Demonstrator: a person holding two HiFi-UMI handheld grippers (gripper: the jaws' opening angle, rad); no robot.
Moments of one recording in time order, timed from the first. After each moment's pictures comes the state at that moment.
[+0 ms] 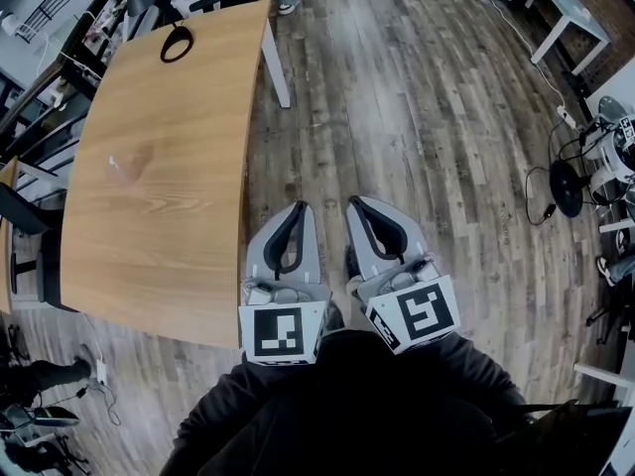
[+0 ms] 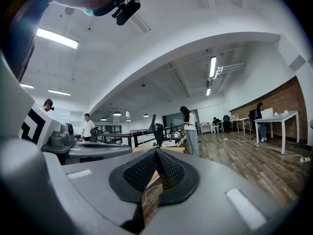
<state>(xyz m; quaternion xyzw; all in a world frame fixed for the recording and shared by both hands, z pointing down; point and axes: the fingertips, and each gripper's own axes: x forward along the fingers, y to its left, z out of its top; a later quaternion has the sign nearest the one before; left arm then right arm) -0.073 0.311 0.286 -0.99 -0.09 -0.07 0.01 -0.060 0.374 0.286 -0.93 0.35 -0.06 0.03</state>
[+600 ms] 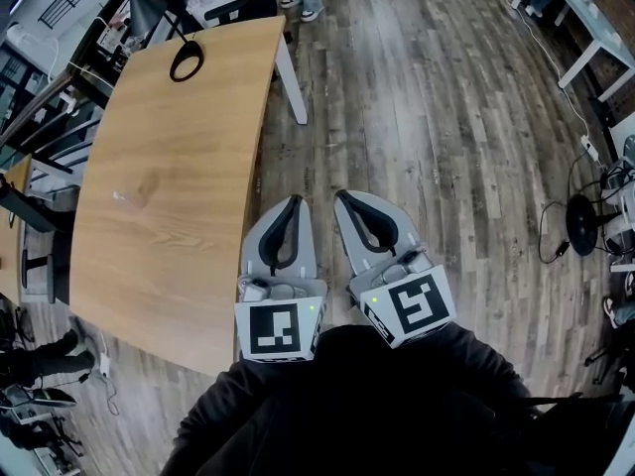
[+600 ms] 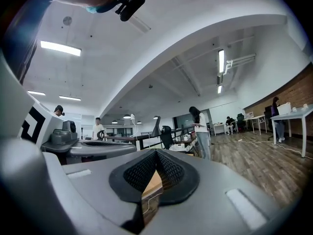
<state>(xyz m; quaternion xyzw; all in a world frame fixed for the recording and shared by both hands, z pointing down) 0.062 0.314 0.269 -1.00 -0.04 -0.06 0.04 0.077 0.365 0.276 -0.90 0.43 -0.05 0.04</state>
